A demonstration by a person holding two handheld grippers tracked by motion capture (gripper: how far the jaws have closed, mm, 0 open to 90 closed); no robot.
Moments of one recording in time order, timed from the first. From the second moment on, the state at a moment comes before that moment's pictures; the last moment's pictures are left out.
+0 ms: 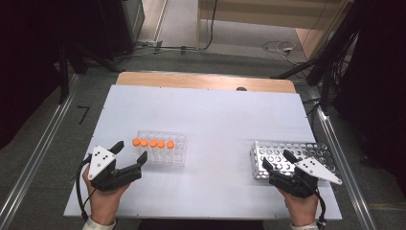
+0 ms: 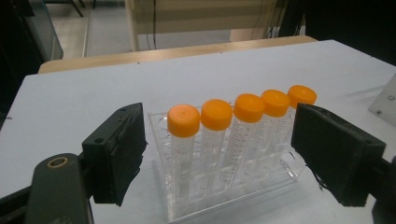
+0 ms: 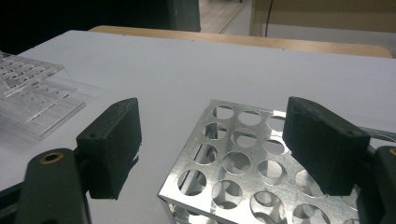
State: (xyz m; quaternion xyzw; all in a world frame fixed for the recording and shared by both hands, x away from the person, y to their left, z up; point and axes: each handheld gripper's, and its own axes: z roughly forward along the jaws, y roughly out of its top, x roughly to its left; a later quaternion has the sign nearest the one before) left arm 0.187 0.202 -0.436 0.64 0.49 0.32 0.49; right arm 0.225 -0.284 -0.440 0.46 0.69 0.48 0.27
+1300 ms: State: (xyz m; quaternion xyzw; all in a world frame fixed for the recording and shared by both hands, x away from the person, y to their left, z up) left arm 0.177 0.229 -0.445 0.63 0.52 0.34 0.47; right arm 0.212 -0.329 -0.444 0.49 0.67 0.47 0.30
